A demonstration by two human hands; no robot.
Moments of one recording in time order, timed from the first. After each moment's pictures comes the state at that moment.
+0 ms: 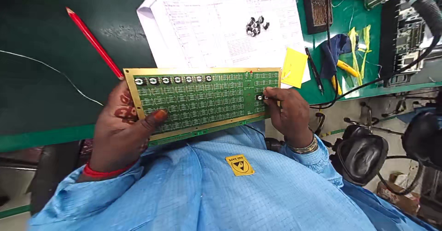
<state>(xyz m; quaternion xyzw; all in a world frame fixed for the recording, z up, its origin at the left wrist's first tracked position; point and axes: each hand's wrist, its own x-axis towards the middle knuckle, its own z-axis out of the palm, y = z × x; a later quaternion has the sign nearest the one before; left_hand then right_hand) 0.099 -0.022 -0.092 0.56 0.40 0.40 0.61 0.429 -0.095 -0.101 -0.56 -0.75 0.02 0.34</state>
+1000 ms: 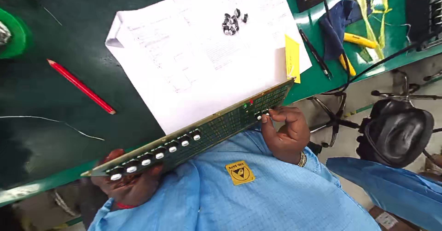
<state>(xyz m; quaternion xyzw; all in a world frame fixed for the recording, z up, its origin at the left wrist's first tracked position) 0.063 -0.061 -0.138 0.60 0.29 0.51 0.54 0.375 -0.130 -0.125 -0.64 -0.47 0.08 0.60</state>
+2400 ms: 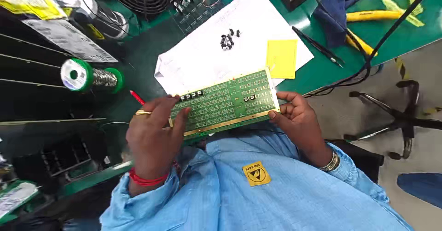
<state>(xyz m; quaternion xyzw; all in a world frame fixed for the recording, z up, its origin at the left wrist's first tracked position) 0.150 0.006 -0.032 0.88 0.44 0.14 0.07 0.406 -0.144 -0.111 -0.64 -0.29 0.45 0.55</state>
